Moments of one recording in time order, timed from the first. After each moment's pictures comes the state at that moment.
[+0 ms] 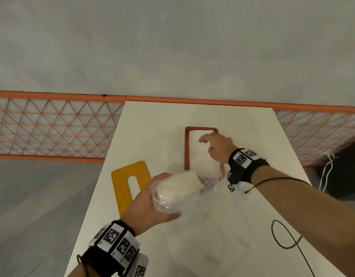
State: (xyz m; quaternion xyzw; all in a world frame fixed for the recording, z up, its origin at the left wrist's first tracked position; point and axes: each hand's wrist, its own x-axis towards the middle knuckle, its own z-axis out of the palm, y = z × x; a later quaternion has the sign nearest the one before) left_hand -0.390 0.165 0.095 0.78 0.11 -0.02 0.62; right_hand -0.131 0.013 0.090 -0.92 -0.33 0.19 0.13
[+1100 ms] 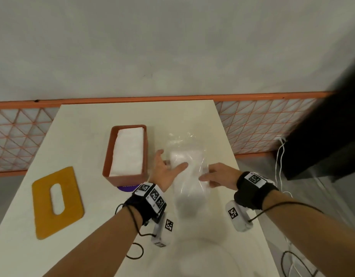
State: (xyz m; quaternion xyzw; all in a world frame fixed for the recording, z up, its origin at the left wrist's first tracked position) left_hand -0.204 -0.062 0.066 0.71 0.27 -0.05 0.65; right_hand -0.113 -0.256 0.058 -0.80 -0.07 0.43 0.41
